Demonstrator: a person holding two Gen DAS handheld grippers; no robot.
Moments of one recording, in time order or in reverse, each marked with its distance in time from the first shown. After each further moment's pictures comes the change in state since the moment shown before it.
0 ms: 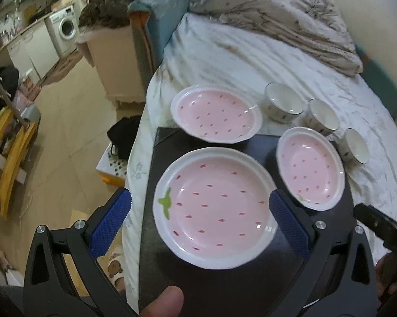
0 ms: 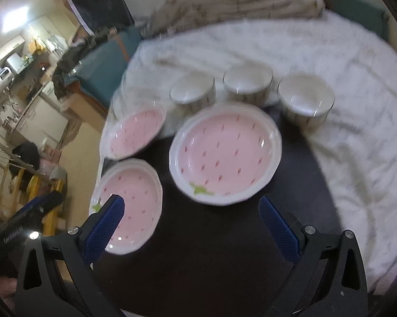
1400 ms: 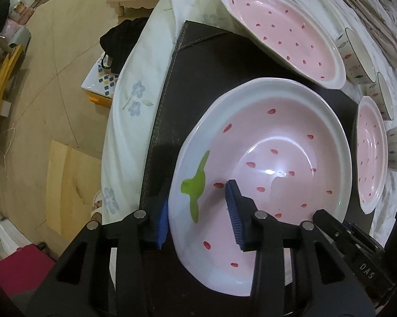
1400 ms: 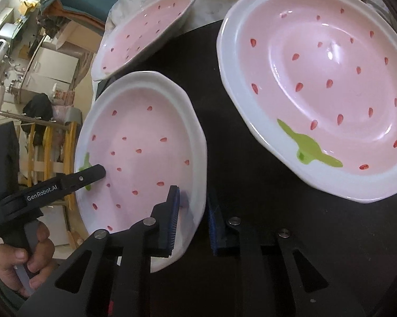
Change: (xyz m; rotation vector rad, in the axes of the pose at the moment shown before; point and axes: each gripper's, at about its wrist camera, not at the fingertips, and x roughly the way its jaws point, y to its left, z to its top) left arm 0.141 0.056 -0.016 -0.175 0.452 -0.026; right arm 0.169 0.041 -0.022 0.001 0.449 0.152
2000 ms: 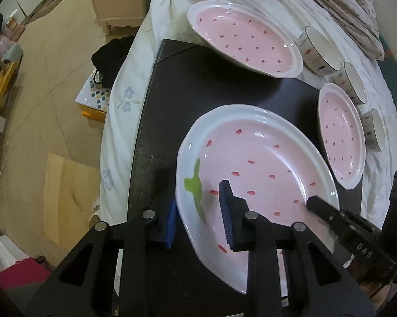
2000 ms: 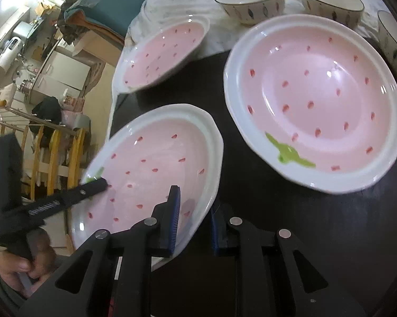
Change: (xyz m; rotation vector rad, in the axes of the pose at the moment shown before) left arm -0.042 -0.012 -0.034 0.076 -0.091 -0.058; right arm -0.038 0.002 -0.013 -0.057 -0.093 0.017
